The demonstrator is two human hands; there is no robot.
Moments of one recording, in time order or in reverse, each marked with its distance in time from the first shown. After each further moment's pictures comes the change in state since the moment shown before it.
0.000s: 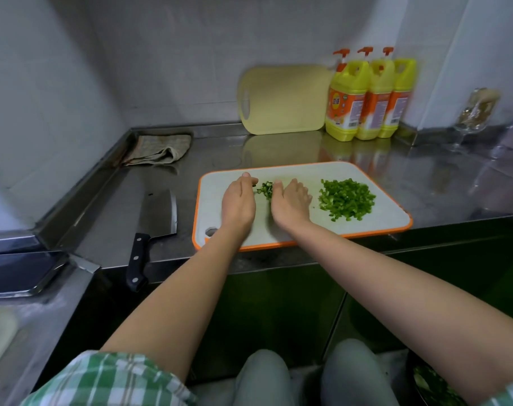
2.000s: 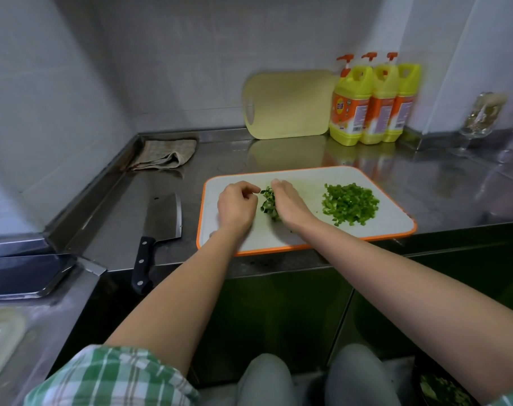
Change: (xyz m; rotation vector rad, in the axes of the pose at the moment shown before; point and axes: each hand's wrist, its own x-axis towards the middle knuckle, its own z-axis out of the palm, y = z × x) left_hand -0.003 0.014 -0.015 0.310 0.042 0.028; right_hand 0.007 0.000 -0.007 0.153 -0.157 -0.138
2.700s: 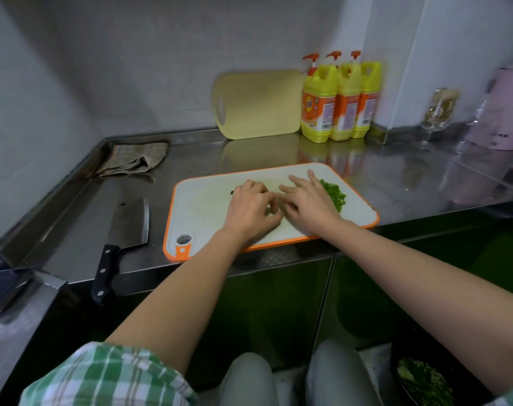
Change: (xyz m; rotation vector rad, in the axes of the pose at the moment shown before) left_hand -0.019 0.031 0.049 0.507 -0.190 0.662; right_hand -0.005 0.061 -0.085 -0.962 0.098 -0.511
